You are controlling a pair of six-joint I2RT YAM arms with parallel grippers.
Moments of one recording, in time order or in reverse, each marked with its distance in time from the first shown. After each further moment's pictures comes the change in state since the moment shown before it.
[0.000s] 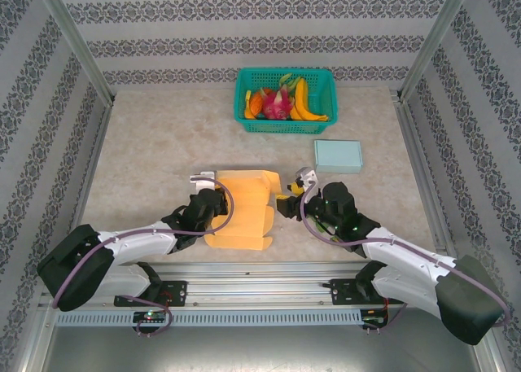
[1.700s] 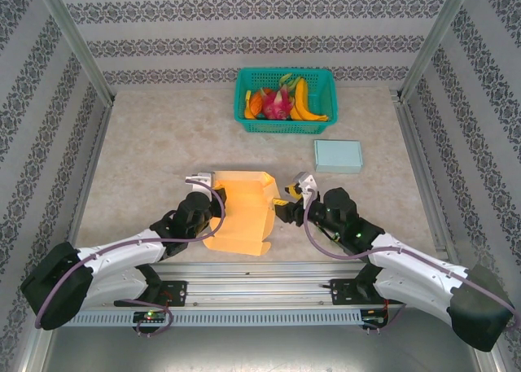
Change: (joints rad) left arm 0.000 -0.160 -0.051 0.010 0.111 0.050; right arm 0.087 -0.100 -0.003 -0.045 0.062 -0.054
